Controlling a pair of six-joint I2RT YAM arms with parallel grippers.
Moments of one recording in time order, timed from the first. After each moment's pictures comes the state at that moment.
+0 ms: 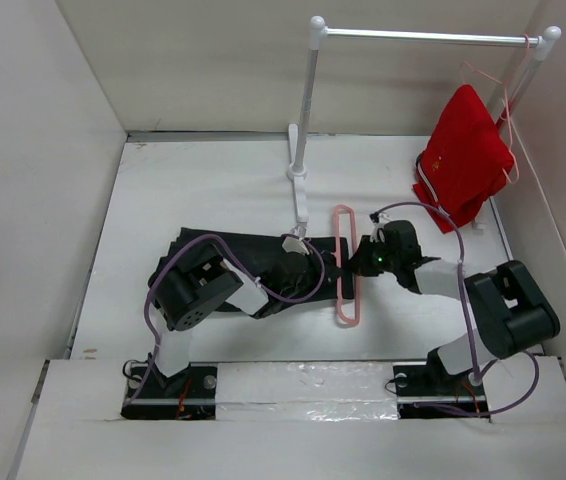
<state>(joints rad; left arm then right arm) -0.96 1.90 0.68 0.87 -0.09 -1.17 0.35 1.50 0.53 0.26 -0.33 0.44</state>
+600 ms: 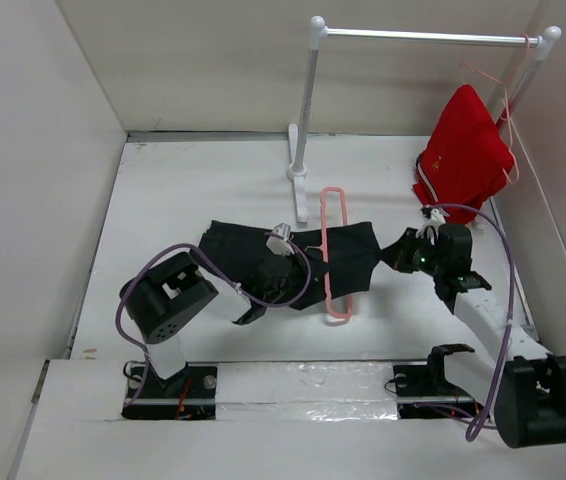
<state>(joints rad) -0.93 1.75 0.55 0.92 -0.15 -1.07 0.08 1.02 0.45 0.05 -0.47 0.45</state>
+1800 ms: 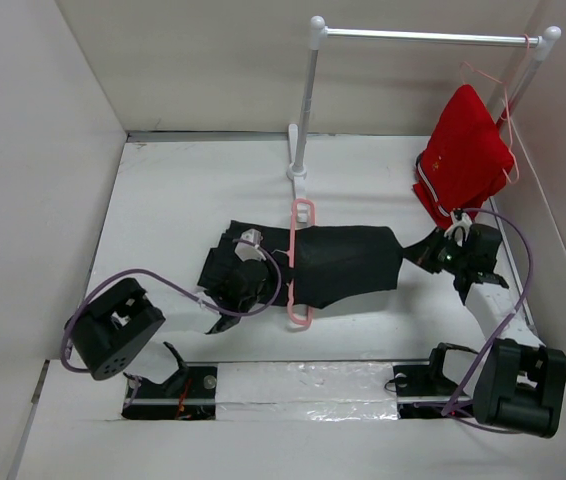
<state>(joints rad) -0.86 1.42 0.37 0.62 -0.27 -1.00 -0.24 1.06 0.47 -0.02 -0.66 0.47</state>
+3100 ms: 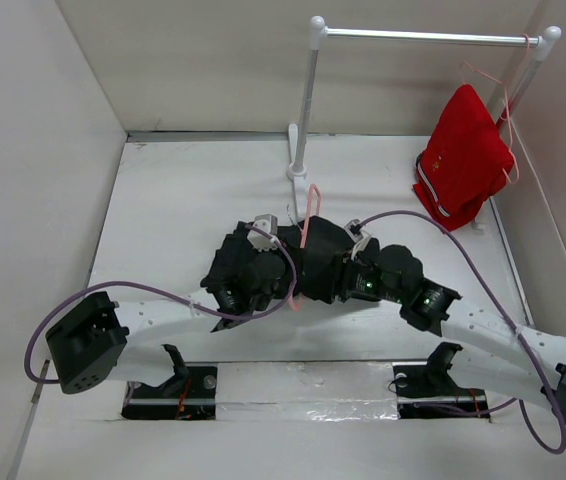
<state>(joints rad) -1.05 1.26 0.59 0.36 -0.58 -0.78 0.85 0.95 0.54 0.17 -0.30 0.73</state>
